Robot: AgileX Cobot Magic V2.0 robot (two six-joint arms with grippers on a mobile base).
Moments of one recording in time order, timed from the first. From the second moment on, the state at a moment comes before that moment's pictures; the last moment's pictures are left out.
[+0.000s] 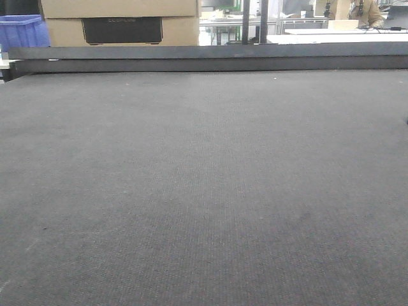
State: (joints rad) left arm -0.11 0.00 0.00 0.03 0.05 -0.08; right arm -0.02 0.00 0.00 0.07 0.12 -0.02
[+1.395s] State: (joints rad) left arm -0.11 0.06 -0.31 0.10 0.03 -0.08; right arm -0.02 0.03 -0.39 0.07 0.10 -0.02
